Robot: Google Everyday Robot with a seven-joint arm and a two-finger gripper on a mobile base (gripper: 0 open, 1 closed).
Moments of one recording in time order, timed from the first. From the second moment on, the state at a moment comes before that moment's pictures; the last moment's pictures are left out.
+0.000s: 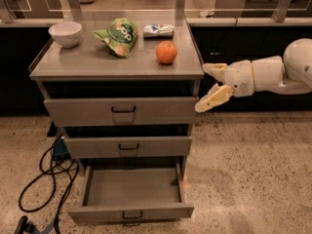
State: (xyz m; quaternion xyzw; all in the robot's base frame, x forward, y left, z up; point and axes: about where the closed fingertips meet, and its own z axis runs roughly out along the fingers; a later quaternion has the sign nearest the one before) arm 0.624 -0.142 0.845 -0.51 0.67 0.31 0.45
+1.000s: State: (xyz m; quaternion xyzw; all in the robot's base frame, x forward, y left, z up) arm 0.605 -0.133 0.837 -0.44 0.73 0.27 0.46
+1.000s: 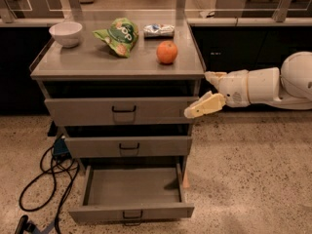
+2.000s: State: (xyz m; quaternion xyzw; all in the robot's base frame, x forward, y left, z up) arm 0.658 -0.089 0.888 -0.40 0.69 0.20 0.56
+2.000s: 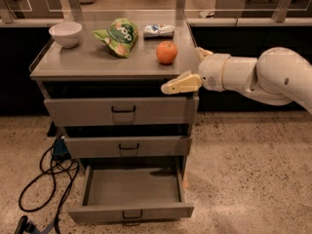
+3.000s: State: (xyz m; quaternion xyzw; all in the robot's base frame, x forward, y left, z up) arm 0.729 -0.088 0.902 -0.33 0.71 0.14 0.61
